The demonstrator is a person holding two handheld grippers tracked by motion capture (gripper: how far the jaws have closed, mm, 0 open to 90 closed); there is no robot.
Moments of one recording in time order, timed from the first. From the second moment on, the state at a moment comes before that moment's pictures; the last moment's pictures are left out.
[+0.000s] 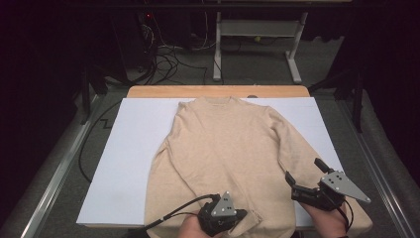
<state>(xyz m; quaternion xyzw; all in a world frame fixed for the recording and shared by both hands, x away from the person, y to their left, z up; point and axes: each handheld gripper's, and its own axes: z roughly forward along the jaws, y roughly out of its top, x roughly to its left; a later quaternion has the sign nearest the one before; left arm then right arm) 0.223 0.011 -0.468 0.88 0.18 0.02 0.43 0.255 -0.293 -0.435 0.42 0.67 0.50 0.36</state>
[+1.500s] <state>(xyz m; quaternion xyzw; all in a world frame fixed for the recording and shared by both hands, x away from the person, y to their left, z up) 0.289 0.165 -0.454 0.79 0.35 0.14 0.49 0.255 -0.292 -0.436 0.42 0.67 0.50 0.36</state>
